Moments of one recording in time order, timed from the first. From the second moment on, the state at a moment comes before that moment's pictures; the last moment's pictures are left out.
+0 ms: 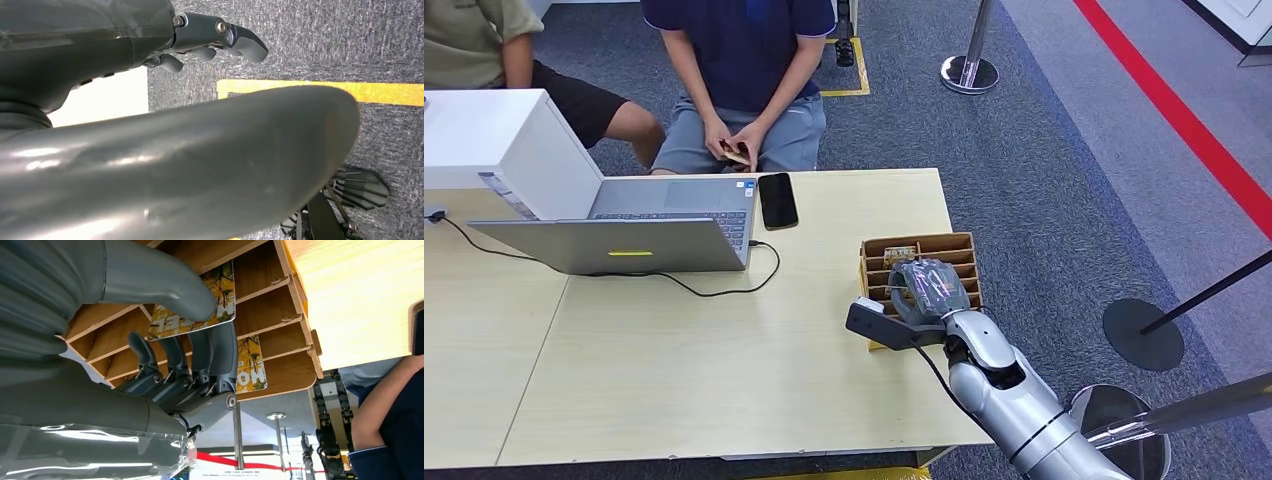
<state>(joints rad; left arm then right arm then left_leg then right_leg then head) -0.11 0.13 -0.97 -0.20 1.09 0.23 0.16 -0.37 -0.17 0.61 -1.30 1.05 -0.05 0.25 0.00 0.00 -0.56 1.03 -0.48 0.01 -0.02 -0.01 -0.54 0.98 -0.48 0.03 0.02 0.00</state>
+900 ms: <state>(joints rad) -0.10 0.14 -0.97 -0.20 1.11 0.19 0.14 -0.40 -0.21 0.59 -1.43 1.05 -0.06 0.32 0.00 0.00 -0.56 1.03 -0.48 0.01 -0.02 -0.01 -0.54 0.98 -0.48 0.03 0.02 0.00</state>
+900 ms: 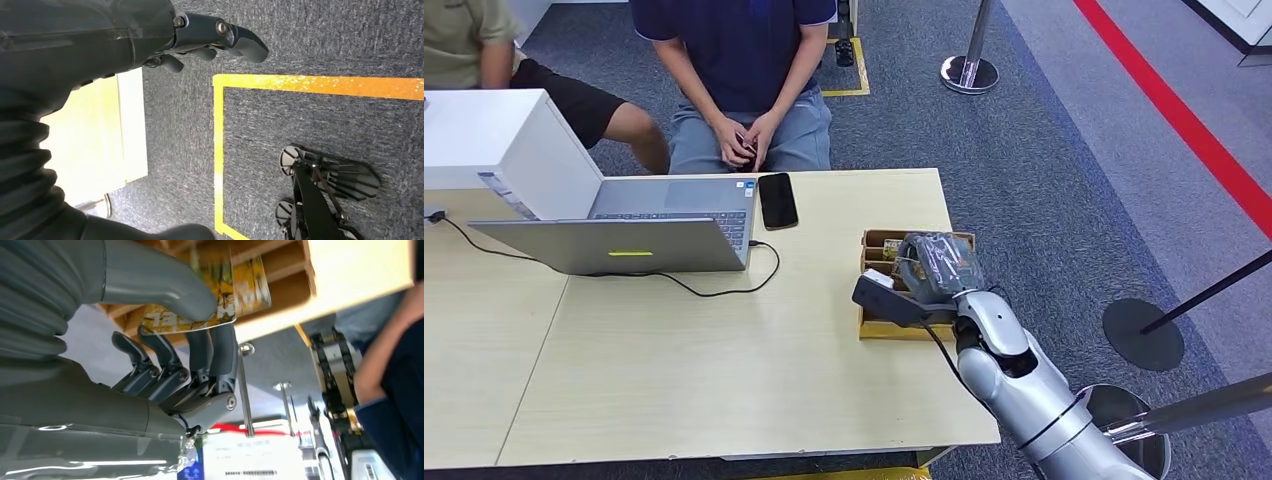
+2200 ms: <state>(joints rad) -0.11 0.14 -0.97 -0.20 1.10 0.18 0.16 -0.54 -0.24 0.54 -1.80 1.00 -0.20 0.23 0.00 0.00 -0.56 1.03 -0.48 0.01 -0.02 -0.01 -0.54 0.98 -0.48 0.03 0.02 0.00</state>
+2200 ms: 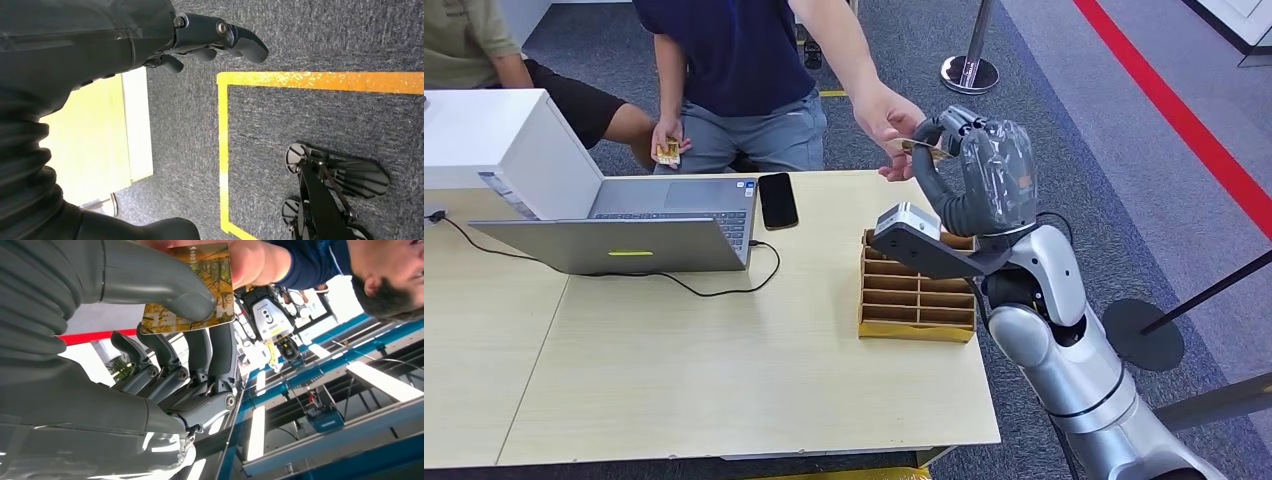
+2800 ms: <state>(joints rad) -0.11 0.14 -0.97 -0.20 1.12 0.12 0.14 -0.54 -0.22 0.55 -1.74 1.00 -0.19 0.22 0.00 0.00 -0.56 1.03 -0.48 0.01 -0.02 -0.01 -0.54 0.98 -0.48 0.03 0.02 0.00</state>
